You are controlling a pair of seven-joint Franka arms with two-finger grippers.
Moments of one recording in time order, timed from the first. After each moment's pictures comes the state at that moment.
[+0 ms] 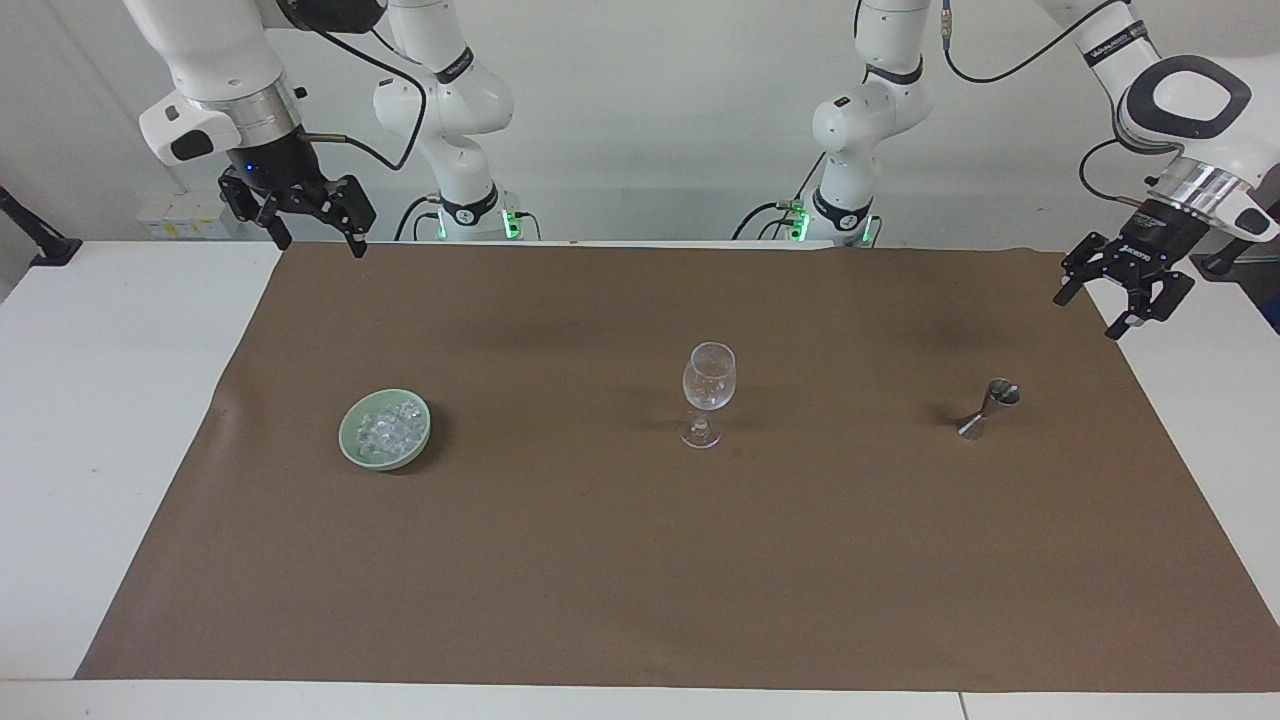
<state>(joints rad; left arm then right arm) 0.46 -0.15 0.00 -2.13 -0.75 2.03 -0.86 0.06 -0.08 -0.08 -1.61 -0.02 1.55 0.11</state>
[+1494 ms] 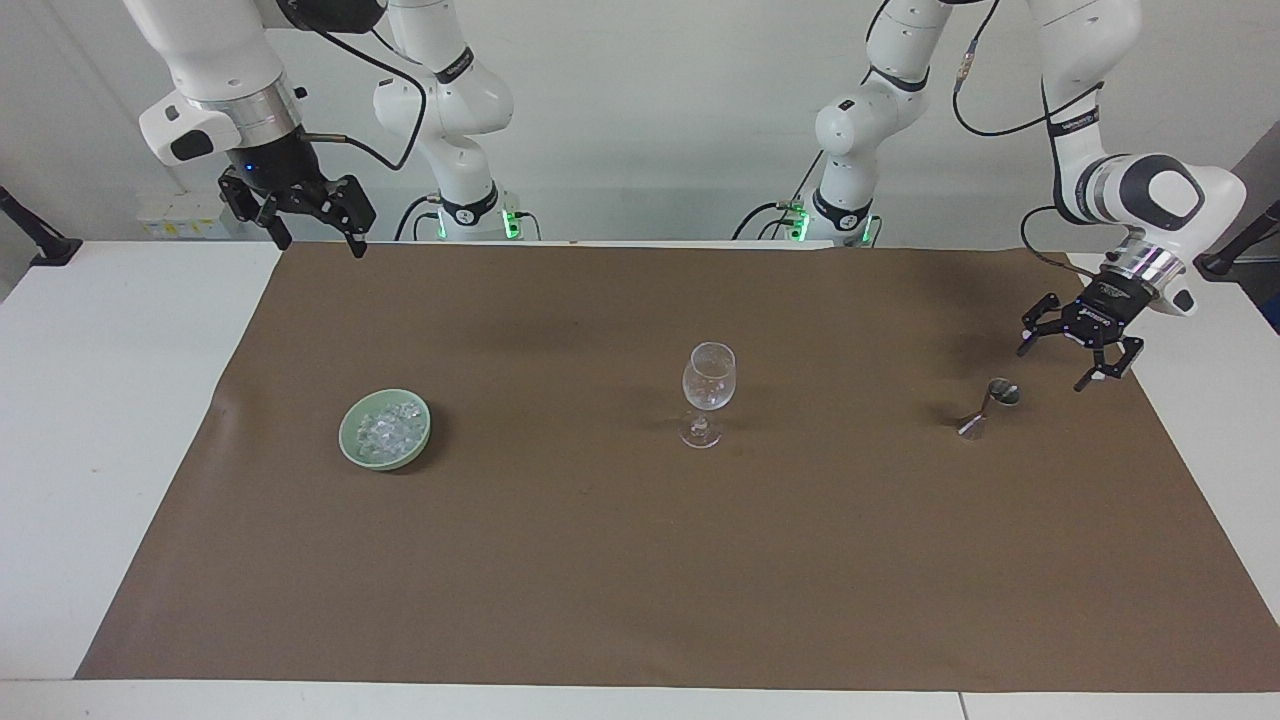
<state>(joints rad) 0.56 0.06 -0.01 -2.24 -1.10 2.06 -0.72 0.06 -0.08 -0.08 -1.61 -0.02 1.55 0.11</state>
